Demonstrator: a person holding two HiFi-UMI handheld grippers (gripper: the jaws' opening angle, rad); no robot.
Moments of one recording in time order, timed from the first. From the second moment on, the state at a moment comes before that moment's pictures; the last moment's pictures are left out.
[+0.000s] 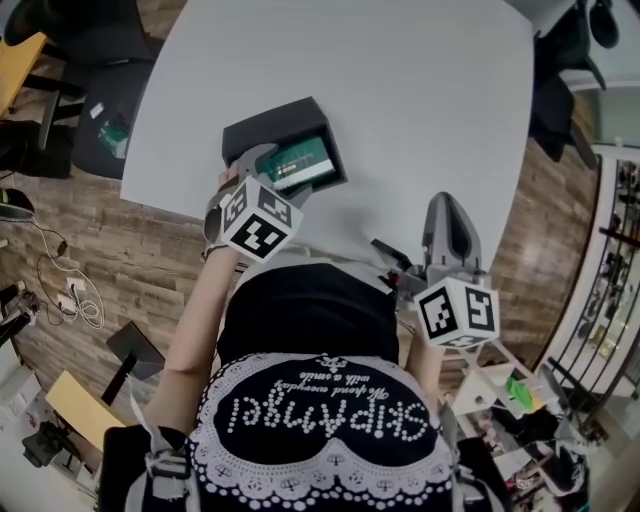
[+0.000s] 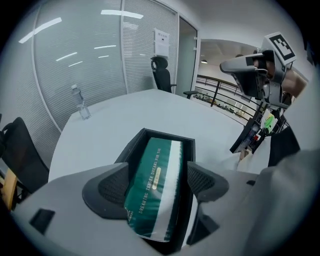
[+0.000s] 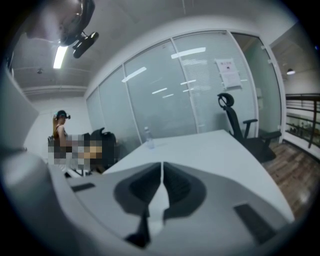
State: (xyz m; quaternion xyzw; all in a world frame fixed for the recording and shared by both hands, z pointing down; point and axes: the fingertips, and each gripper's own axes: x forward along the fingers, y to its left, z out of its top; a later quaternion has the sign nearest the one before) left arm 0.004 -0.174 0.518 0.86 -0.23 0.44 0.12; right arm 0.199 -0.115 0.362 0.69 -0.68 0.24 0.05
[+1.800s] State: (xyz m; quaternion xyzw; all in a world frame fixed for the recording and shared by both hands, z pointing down) left arm 0.008 -0.178 0.510 0.85 -0.21 0.44 0.19; right arm 0.196 -0.123 0.361 0.69 -0.68 0.24 0.06
